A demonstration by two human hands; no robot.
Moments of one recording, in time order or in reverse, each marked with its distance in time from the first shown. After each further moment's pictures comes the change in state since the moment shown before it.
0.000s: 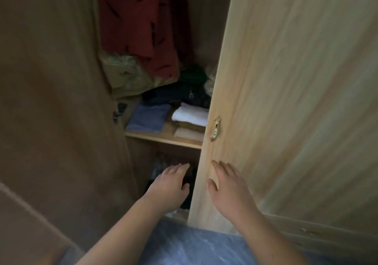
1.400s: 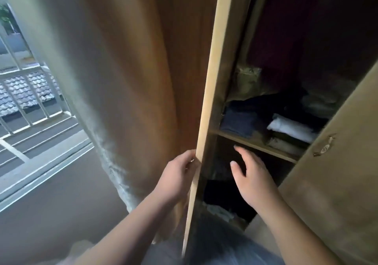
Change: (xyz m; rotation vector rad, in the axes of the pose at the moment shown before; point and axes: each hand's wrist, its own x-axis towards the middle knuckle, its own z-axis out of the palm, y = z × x) left_hand -0.189 -0.206 -0.143 -0.475 0.550 -0.098; right_hand -0.016 -0.287 0.032 0.355 0.133 -0.264
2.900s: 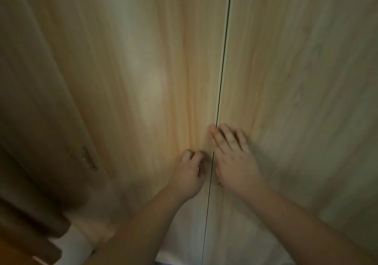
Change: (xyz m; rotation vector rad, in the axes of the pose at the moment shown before) left_hand 0.257 0.151 0.355 0.268 -0.261 0.284; right_hand 0.174 0.296 -0.197 -0.962 0.200 -0.207
